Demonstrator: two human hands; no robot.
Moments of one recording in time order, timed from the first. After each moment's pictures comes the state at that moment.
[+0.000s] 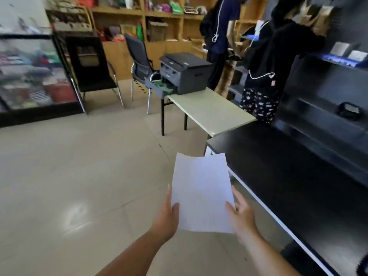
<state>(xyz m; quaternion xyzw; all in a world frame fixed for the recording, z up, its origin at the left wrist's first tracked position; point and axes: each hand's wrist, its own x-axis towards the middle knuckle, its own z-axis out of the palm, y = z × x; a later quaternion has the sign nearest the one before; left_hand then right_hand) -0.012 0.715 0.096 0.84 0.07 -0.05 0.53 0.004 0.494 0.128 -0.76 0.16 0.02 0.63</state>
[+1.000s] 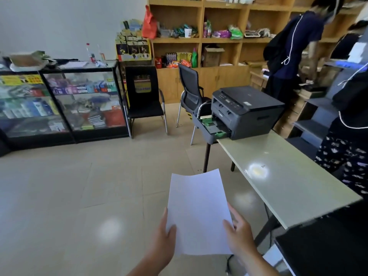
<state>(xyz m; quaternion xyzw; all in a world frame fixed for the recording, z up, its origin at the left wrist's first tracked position) 0.330 0.906 0.092 0.77 0.20 0.05 0.60 0.421 0.700 0.113 -0.76 0.03 0.15 0.63</state>
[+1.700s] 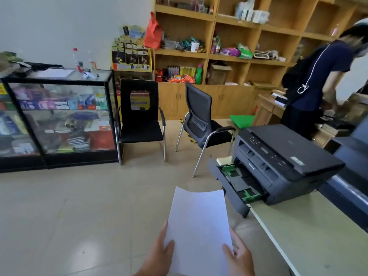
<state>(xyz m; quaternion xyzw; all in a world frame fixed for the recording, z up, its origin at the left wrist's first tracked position) 0.697 1.198 0.055 0.80 0.19 0.03 0.57 0.760 0.962 0.083 -0.80 0.04 0.11 0.59</state>
